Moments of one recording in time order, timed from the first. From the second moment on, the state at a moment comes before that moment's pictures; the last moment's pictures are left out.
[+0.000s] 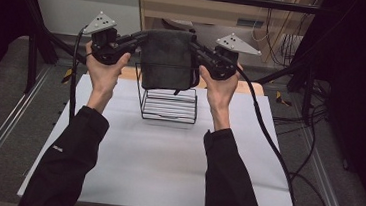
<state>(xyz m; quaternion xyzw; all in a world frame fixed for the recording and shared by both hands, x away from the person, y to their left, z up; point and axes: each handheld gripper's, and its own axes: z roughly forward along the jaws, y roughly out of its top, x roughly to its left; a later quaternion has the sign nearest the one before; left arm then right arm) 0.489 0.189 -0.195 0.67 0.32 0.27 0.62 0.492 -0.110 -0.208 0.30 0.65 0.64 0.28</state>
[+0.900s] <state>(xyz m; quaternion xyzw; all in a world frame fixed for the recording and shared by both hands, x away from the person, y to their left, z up) 0.470 0.190 -0.211 0.70 0.31 0.26 0.59 0.476 -0.113 -0.218 0.28 0.69 0.62 0.26</state>
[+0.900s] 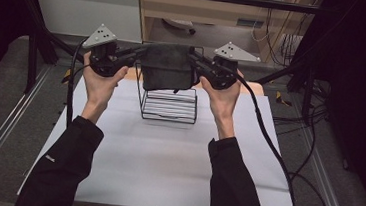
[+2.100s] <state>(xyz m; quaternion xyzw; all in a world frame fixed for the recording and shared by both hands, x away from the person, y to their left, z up) 0.469 0.191 -0.192 0.76 0.35 0.19 0.51 0.462 -0.116 -0.235 0.27 0.74 0.57 0.22</state>
